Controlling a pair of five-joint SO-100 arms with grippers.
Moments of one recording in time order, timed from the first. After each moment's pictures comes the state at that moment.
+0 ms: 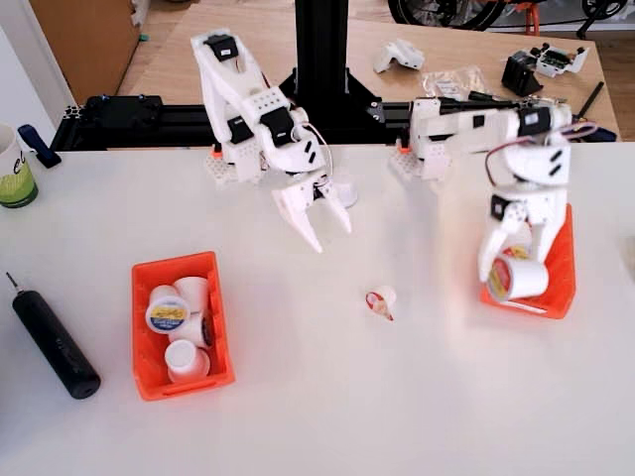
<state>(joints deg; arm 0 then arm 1) -29.4 112.3 127.4 34.5 -96.9 -10.3 44.7 -4.9 104.8 93.6</state>
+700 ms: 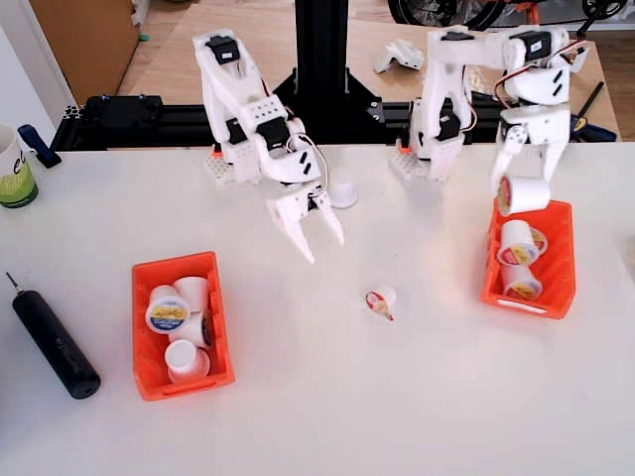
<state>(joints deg) -26.5 108.3 127.4 31.2 -101.4 -26.6 108.6 82.7 86.8 120.5</state>
